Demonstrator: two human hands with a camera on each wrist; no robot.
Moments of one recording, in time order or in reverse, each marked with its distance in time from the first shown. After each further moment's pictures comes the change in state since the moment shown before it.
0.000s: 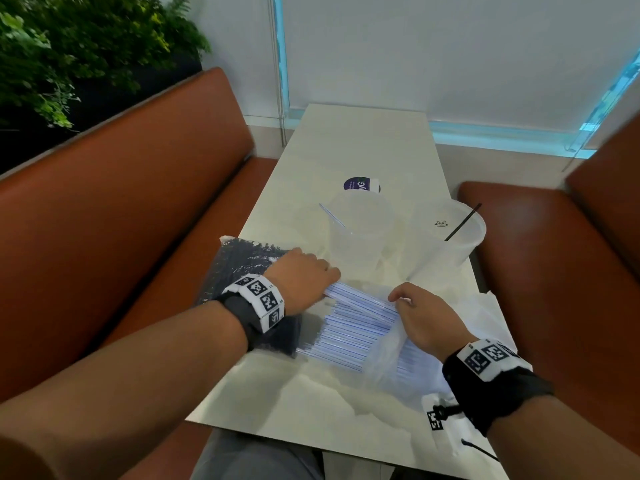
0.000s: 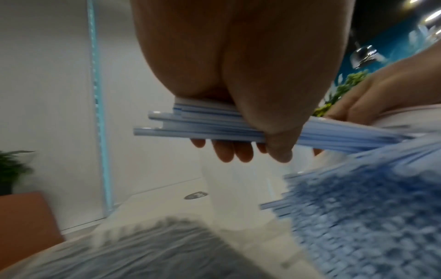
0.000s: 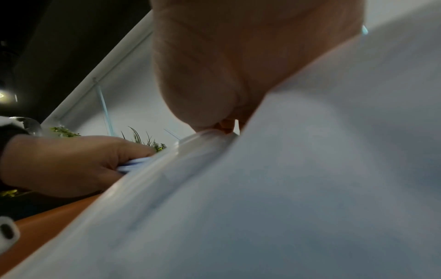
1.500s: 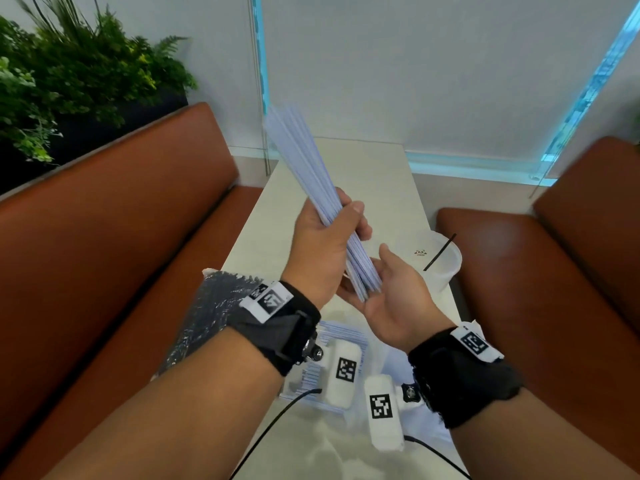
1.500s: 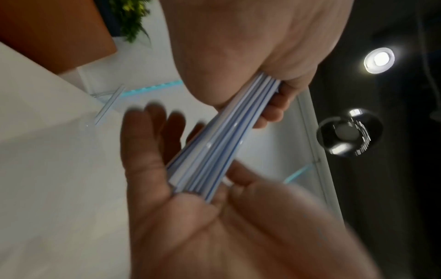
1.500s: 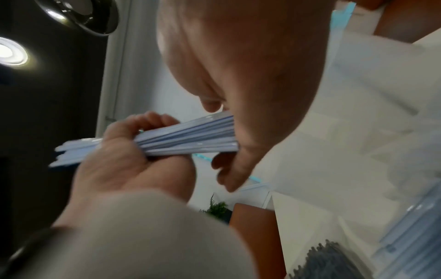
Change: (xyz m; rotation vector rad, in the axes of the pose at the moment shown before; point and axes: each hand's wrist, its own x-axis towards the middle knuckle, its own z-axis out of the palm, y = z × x) left_hand 0.041 0.024 -0.120 -2.064 1.126 -0.164; right_hand 0.013 -0.099 -0.039 1.460 -0.140 0.114
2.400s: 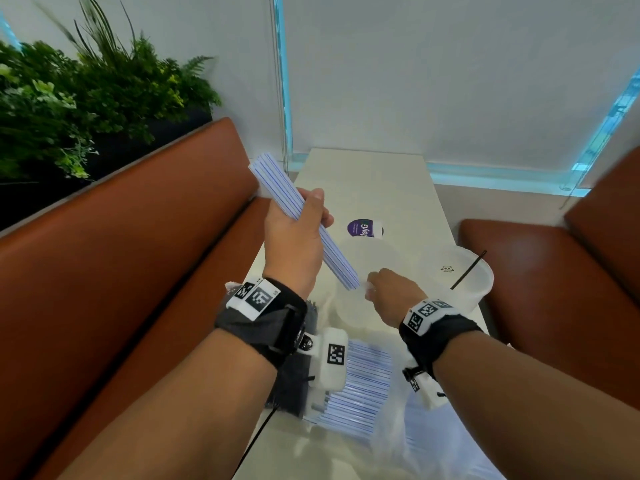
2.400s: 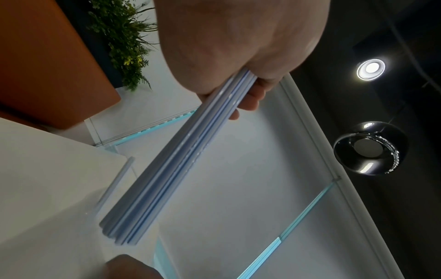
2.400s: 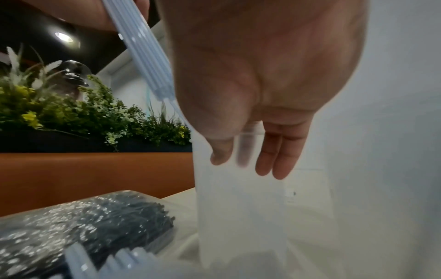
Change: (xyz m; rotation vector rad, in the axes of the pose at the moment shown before) left_hand 0.038 0.023 -0.051 0.317 0.275 0.130; right_hand 0.102 0.013 -0.025 -2.004 -0.013 -0.177
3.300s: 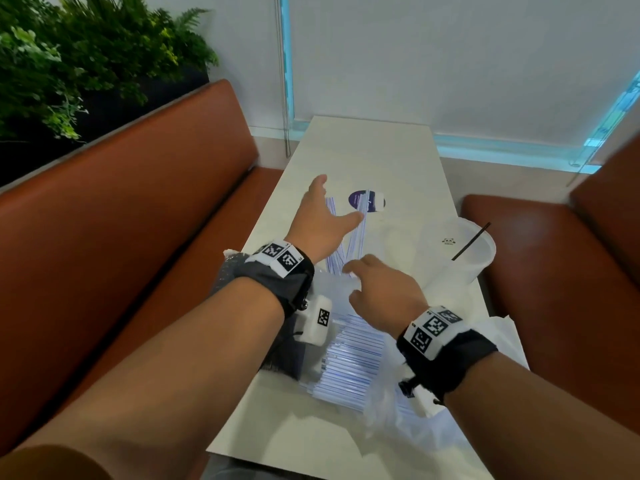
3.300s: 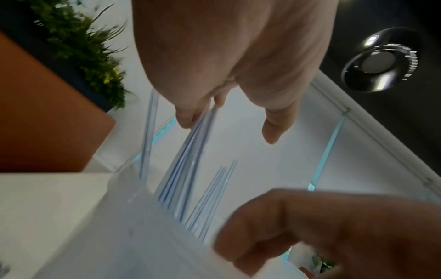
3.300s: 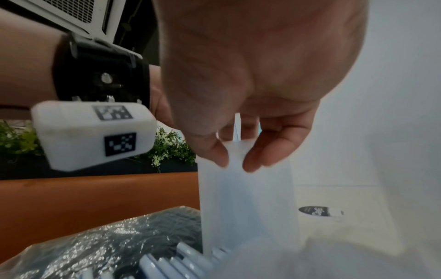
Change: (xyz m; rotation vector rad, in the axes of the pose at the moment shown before) left_hand 0.003 -0.054 0.000 0.625 -0.347 -0.211; right_hand -0.064 -0.035 0.008 0.084 0.168 -0.177
